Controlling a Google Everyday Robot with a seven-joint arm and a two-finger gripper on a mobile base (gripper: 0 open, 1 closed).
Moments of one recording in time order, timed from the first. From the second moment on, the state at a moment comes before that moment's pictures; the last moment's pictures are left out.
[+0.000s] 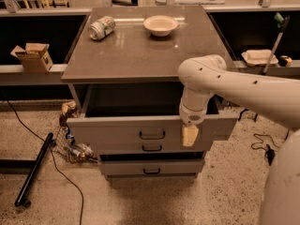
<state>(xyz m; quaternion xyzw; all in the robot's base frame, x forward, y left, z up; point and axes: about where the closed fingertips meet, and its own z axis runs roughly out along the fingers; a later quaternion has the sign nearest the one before) 0.561 -0.137 0.635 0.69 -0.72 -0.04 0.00</state>
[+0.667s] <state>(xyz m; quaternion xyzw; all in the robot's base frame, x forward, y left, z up) 0.542 -0.133 0.646 0.69 -0.72 -0.05 0.00</state>
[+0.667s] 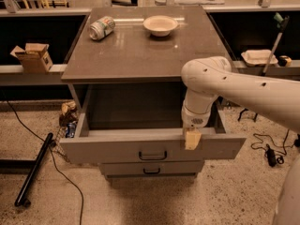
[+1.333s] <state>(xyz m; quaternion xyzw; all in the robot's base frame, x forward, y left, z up) 0.527 -0.136 0.636 0.68 -0.73 -0.08 -0.02</state>
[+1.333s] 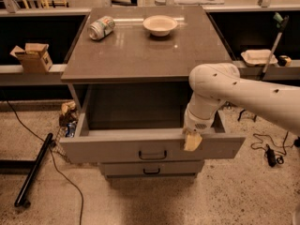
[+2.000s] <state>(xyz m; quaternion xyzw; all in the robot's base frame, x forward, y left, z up) 0.517 -0.140 0.637 0.68 -0.73 -0.09 -0.04</state>
